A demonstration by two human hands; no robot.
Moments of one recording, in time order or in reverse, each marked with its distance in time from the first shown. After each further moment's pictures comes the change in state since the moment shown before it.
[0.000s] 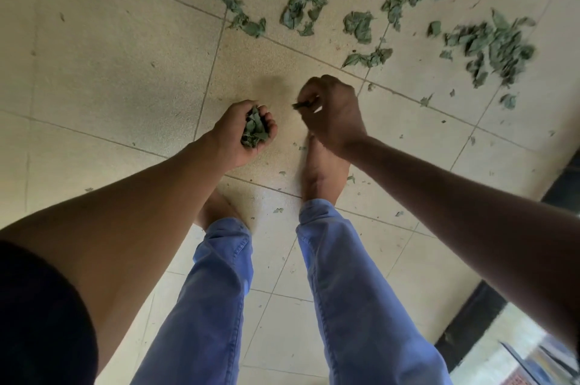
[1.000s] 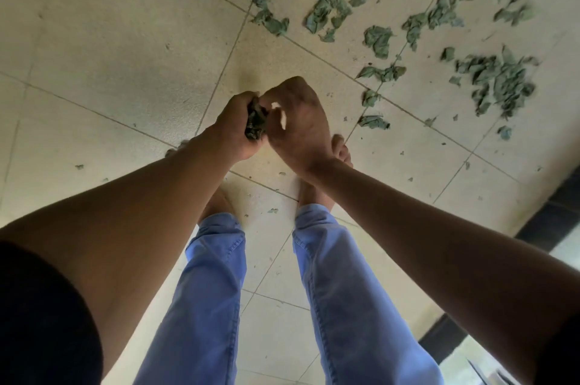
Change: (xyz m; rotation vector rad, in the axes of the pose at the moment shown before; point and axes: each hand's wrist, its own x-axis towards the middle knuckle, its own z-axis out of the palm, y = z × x) left_hand 0.002 0.008 -0.011 -0.032 0.023 0.059; right_hand -0.011 -0.064 0.042 0.002 0.056 -0.144
